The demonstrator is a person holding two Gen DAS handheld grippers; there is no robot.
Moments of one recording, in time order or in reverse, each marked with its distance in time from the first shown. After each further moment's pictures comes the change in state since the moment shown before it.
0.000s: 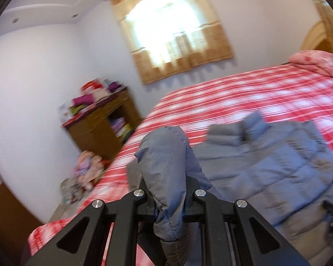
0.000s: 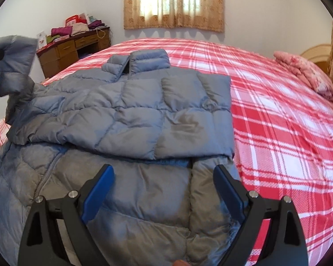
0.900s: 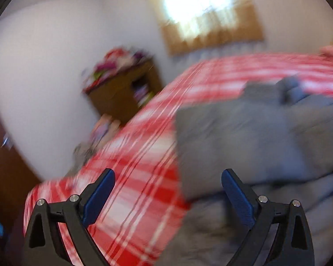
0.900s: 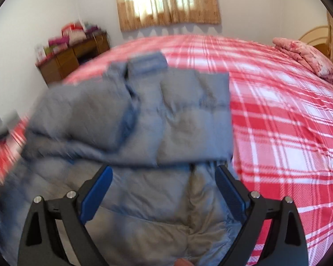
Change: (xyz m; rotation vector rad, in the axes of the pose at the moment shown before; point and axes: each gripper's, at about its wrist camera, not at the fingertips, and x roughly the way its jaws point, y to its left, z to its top) left arm 0.066 0.048 -0.102 -0.151 0.214 0.207; right arm -0.033 -0.011 0.026 0.121 -0.025 0.116
